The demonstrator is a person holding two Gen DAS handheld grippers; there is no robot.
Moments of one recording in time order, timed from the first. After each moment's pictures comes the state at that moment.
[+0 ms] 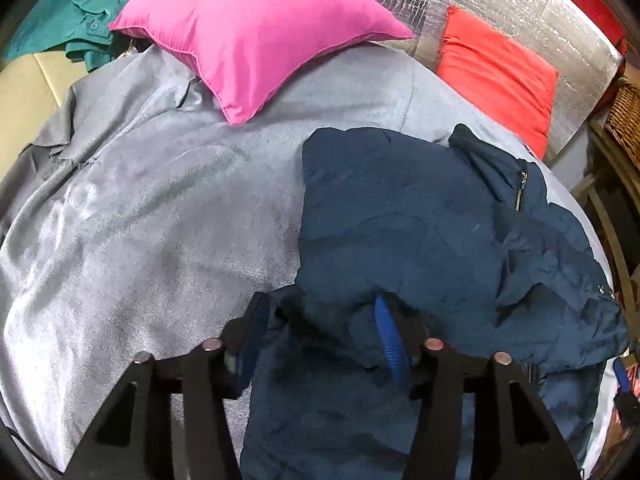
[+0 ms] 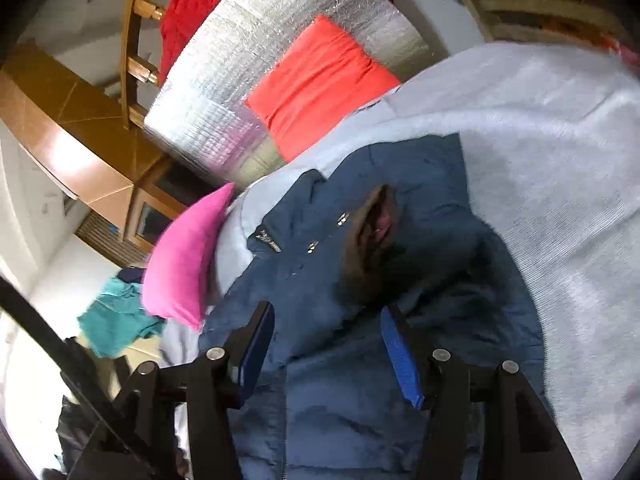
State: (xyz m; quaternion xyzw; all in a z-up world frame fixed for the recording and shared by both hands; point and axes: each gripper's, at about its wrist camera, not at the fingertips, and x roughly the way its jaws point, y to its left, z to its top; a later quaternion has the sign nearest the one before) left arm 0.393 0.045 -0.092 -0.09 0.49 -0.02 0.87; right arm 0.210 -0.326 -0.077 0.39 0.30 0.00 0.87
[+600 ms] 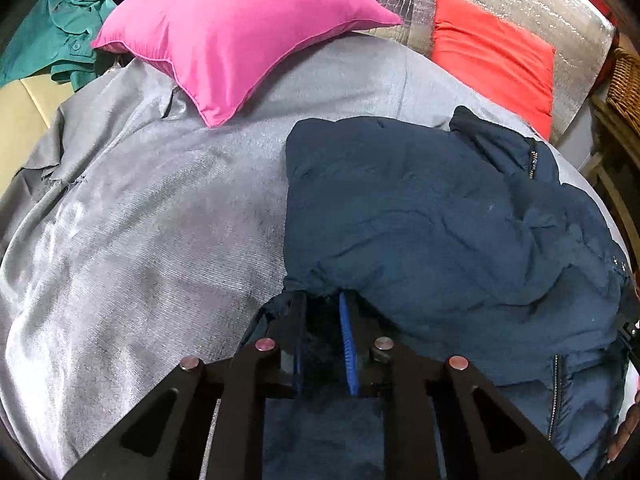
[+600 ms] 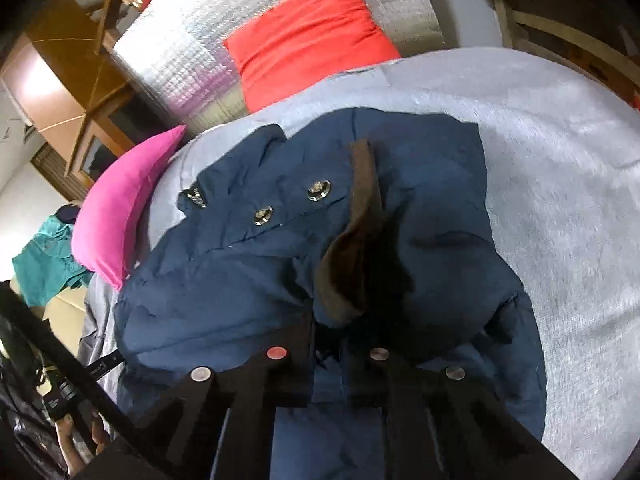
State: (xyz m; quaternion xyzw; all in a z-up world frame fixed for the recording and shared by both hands) left arm 0.401 0.030 -0.108 -0.05 0.48 -0.02 0.88; right arm 0.273 -0.324 -0.104 0.27 0.39 -0.04 0.88
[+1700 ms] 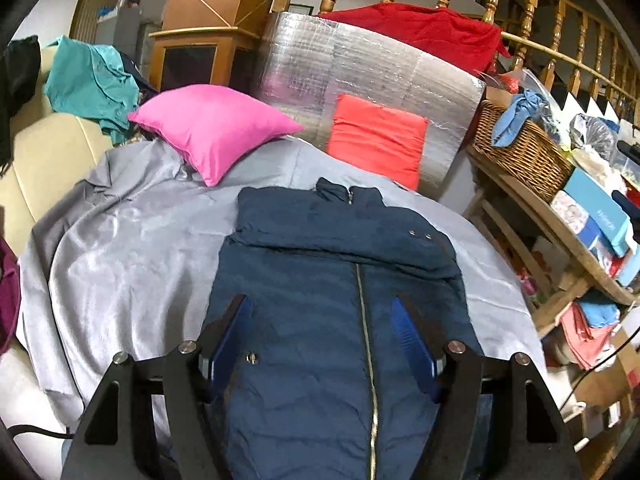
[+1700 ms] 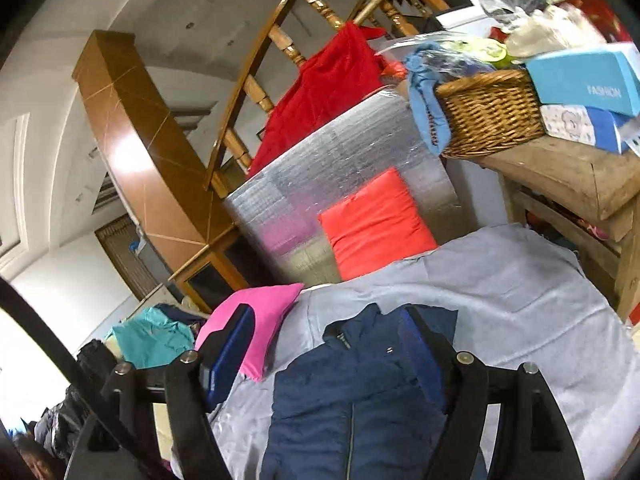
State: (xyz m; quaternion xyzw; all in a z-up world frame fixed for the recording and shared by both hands) left arm 0.096 0.042 0.054 -0.10 0.34 -0.13 0.93; right arm 0.023 -0.283 0.209 0.27 0.14 -0.03 0.95
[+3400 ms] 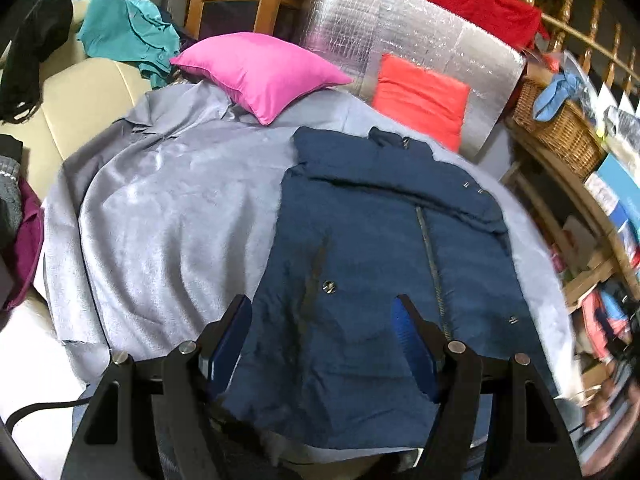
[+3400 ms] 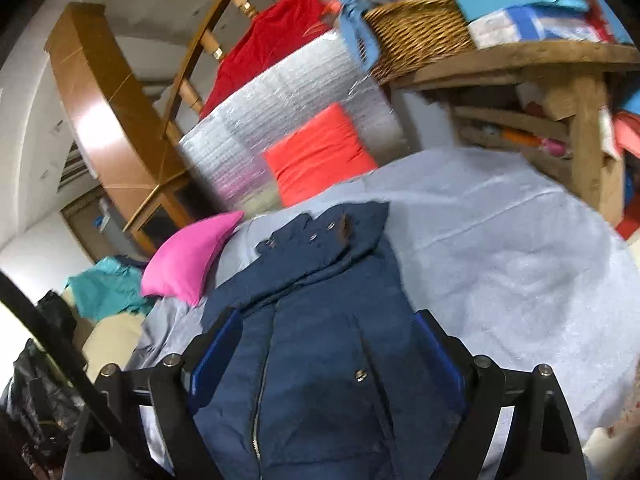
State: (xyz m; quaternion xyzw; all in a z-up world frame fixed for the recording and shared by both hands) left arm 0.081 0.094 -0.023 -0.08 0.42 -0.07 0.90; right arm -0.045 -0.276 -0.006 0.28 0.22 -0.07 0.93
